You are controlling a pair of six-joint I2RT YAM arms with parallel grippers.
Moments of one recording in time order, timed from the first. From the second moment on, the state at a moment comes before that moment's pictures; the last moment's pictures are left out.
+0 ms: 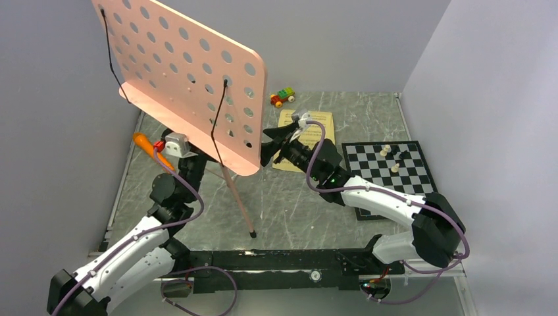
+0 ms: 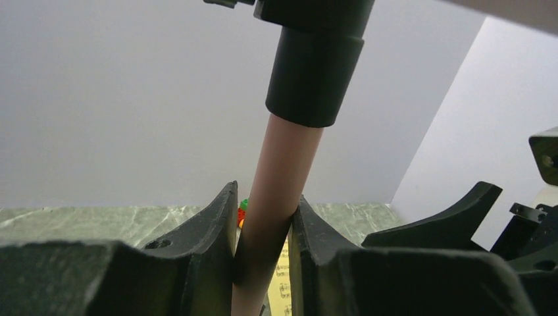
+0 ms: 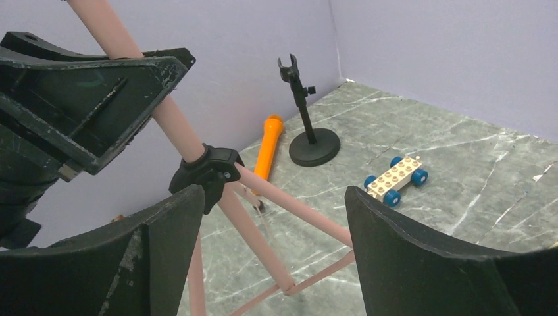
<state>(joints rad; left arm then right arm) -0.60 0.76 0.47 0.72 -0.29 -0.16 0.84 1.34 0.83 0.71 -0.08 0.33</state>
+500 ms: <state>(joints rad) -0.64 0.85 0.66 0.43 -0.59 -0.29 0.85 1.34 0.83 0.68 -0.02 0.32</state>
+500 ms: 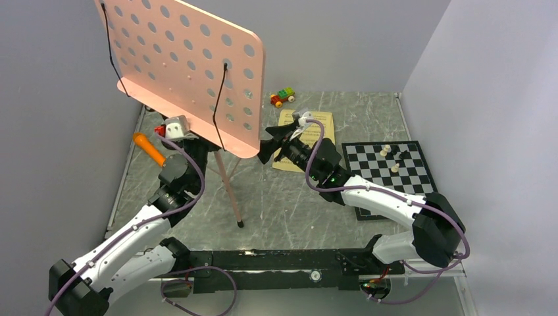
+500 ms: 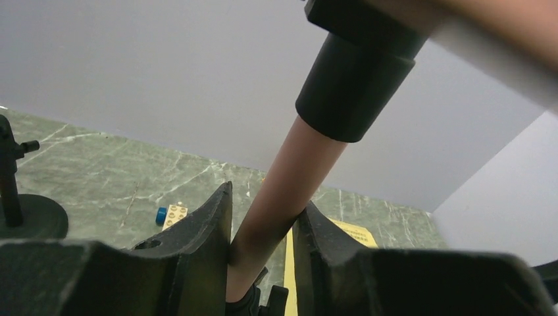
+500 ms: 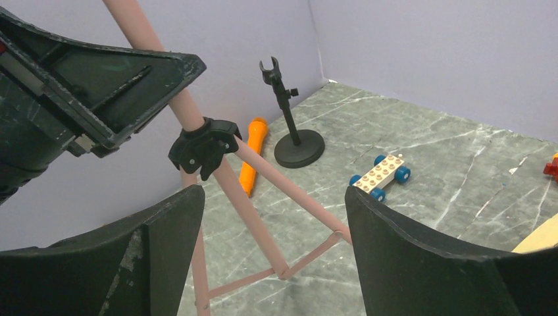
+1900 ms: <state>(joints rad) -0.64 0.42 0.46 0.02 -0.44 -0.45 0.88 1.41 0.95 0.74 -0.09 0.30</state>
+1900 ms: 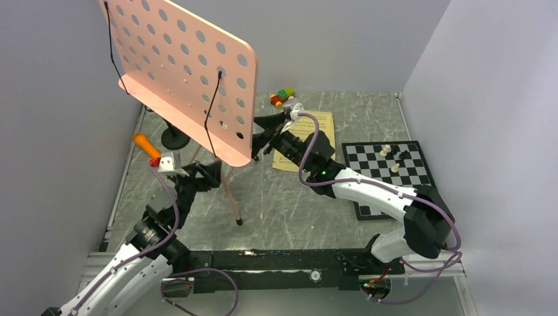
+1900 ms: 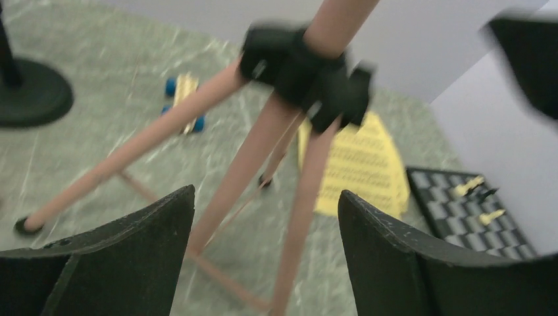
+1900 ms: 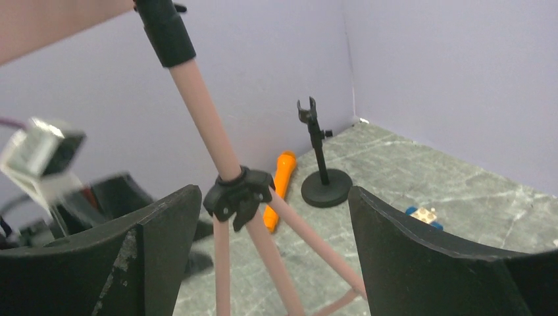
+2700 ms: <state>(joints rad) -0.64 0.27 0.40 -0.49 -0.68 -0.65 1.07 1.70 1.24 0.81 0.19 0.19</state>
